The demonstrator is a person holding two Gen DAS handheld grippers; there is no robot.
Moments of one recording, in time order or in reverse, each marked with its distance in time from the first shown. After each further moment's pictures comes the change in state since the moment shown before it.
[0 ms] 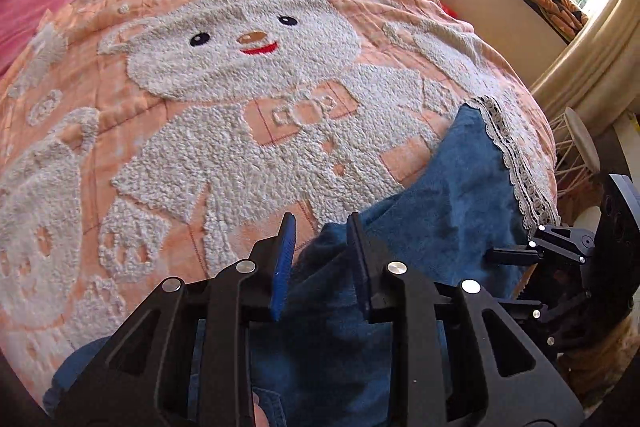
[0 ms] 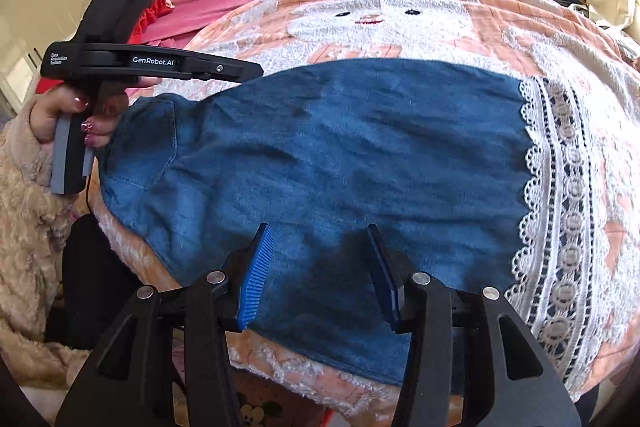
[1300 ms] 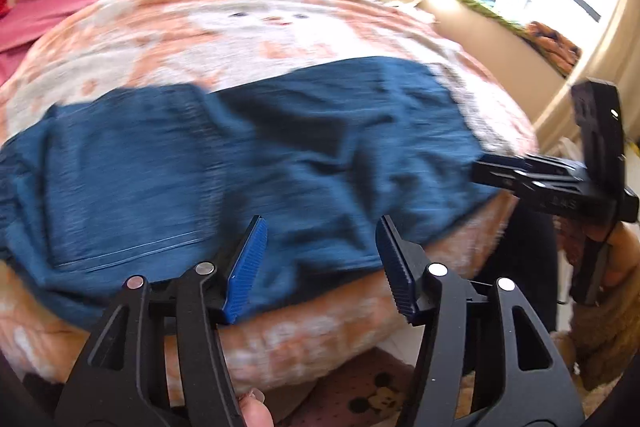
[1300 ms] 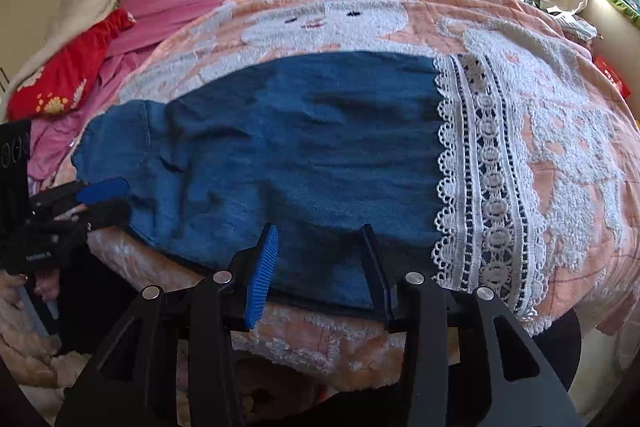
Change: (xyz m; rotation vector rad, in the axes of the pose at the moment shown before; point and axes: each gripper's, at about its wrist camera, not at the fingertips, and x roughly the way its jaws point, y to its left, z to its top) left arm -0.049 -0.041 -0.149 -0.145 -0.201 0.100; right arm -0.030 -0.008 -0.025 0.090 -0.013 -0.166
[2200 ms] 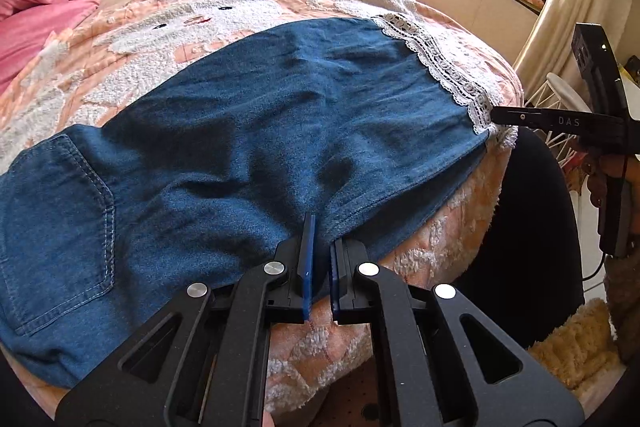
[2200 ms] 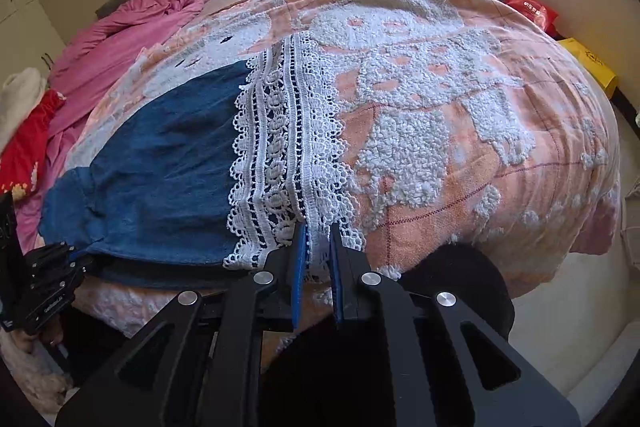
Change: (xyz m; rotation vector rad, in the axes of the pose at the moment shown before) left arm 0.042 -0.063 0.004 0.252 0.045 -0.061; right arm -0.042 -0.094 -0.037 0.293 -0.077 -0.146
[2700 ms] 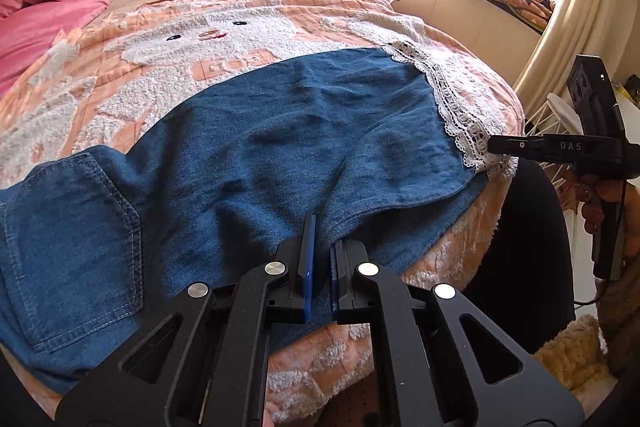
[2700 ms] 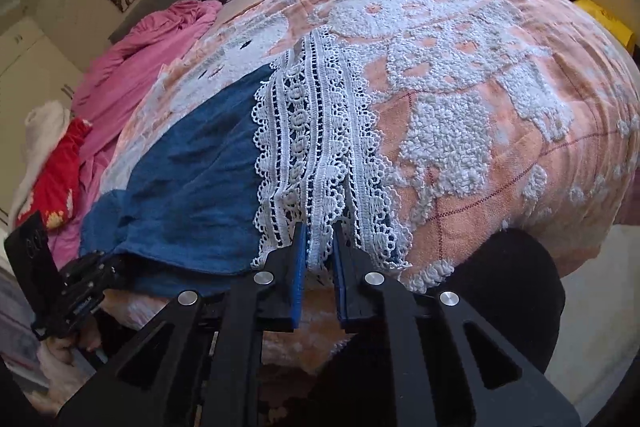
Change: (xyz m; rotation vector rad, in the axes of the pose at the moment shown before) left arm -0.013 0.015 0.011 -0.035 -0.043 -0.009; right arm 0.005 0.006 0.003 0.089 0.032 0.159
